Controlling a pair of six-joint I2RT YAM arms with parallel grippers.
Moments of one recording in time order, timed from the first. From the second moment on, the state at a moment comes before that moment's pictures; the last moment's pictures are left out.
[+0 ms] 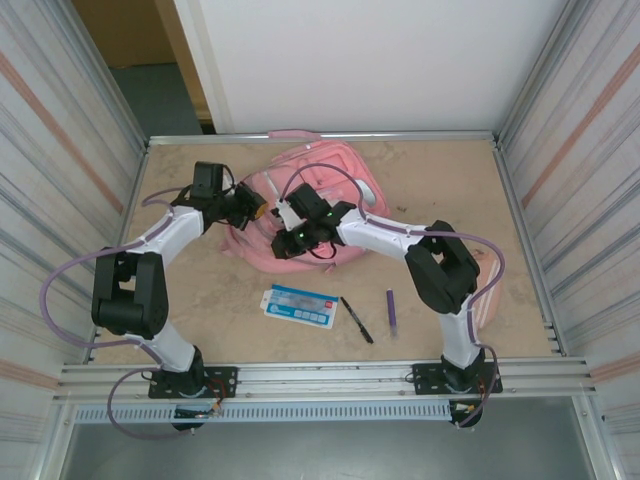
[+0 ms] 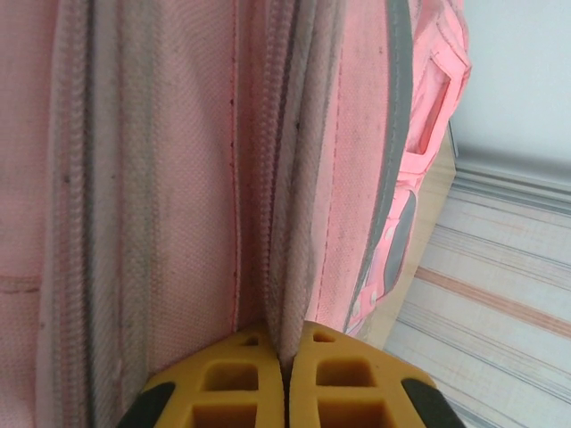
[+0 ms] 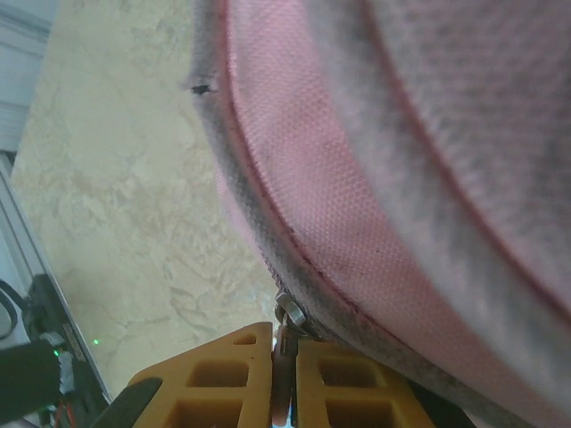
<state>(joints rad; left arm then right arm) -0.17 1.63 1.08 -0.24 0.54 -1.08 0.84 2.04 1.52 -0.39 -0.43 0.47</state>
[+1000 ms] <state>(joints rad) -0.19 1.60 1.00 -0.12 0.53 -1.10 0.92 2.03 1.41 -0.05 -0.21 0.94</state>
